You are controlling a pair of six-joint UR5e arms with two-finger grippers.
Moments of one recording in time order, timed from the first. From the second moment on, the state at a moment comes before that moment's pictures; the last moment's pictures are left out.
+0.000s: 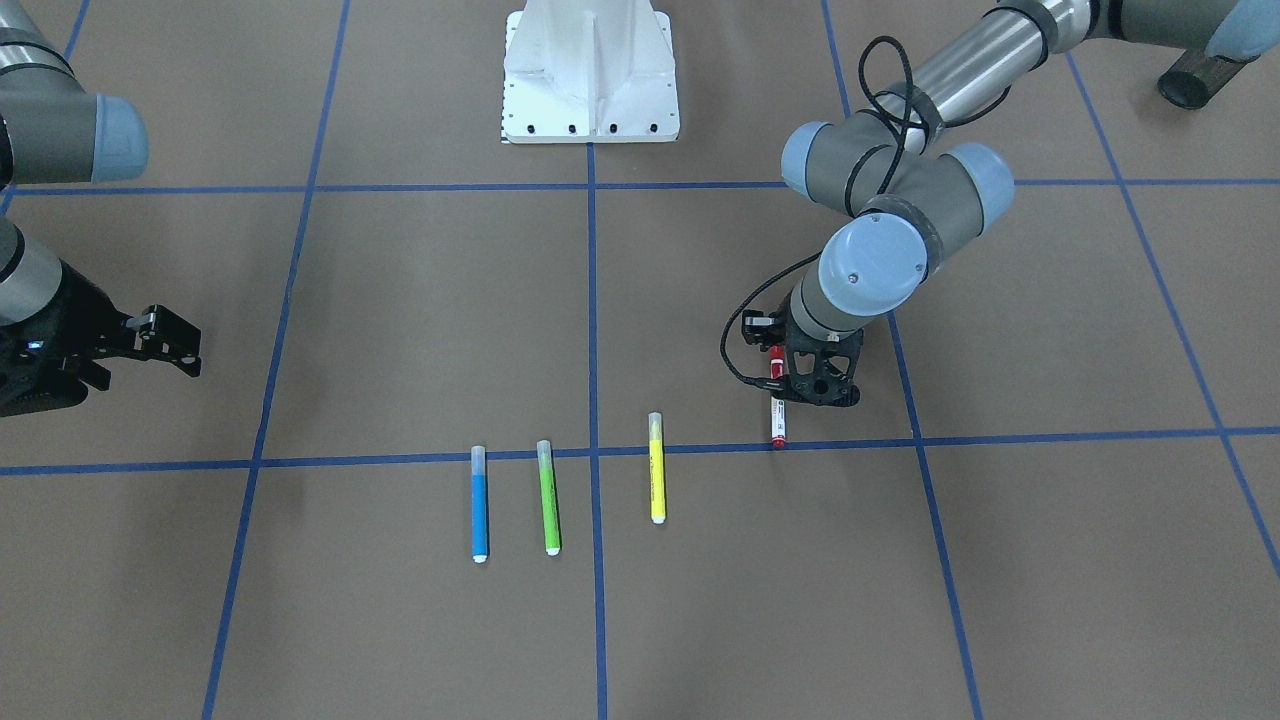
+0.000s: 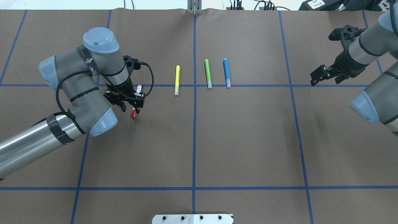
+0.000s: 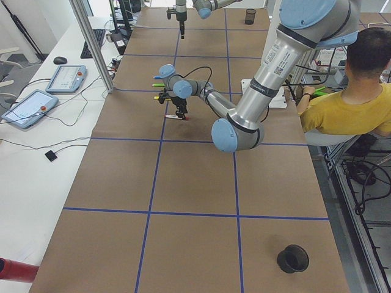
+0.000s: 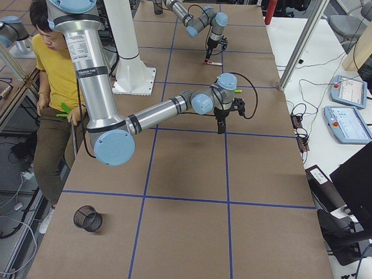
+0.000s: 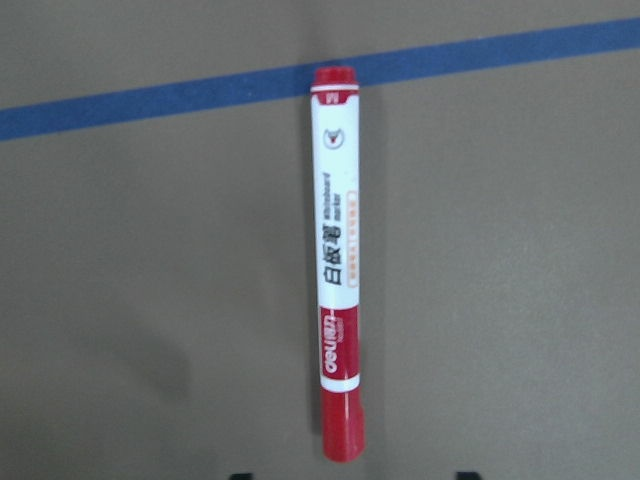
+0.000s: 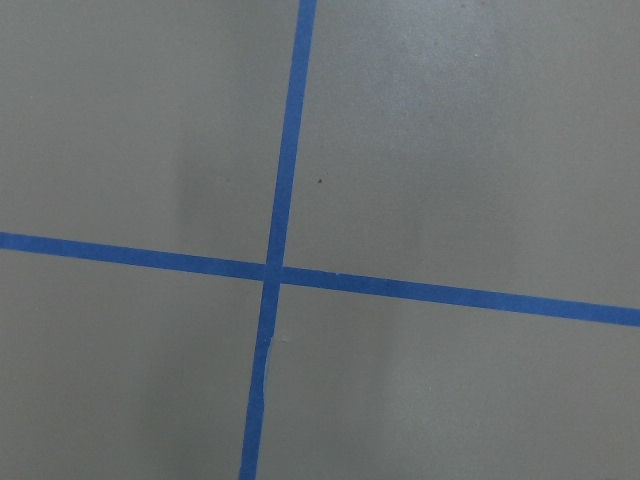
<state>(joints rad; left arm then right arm) -0.73 -2.20 -1.45 -1.56 -2.24 -0.78 1.03 -1.33 1.72 -1.44 2.24 0.62</state>
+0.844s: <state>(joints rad) -0.70 -2.20 -1.44 -1.56 -2.24 -0.78 1.03 -1.33 1.72 -1.44 2.23 0.62</state>
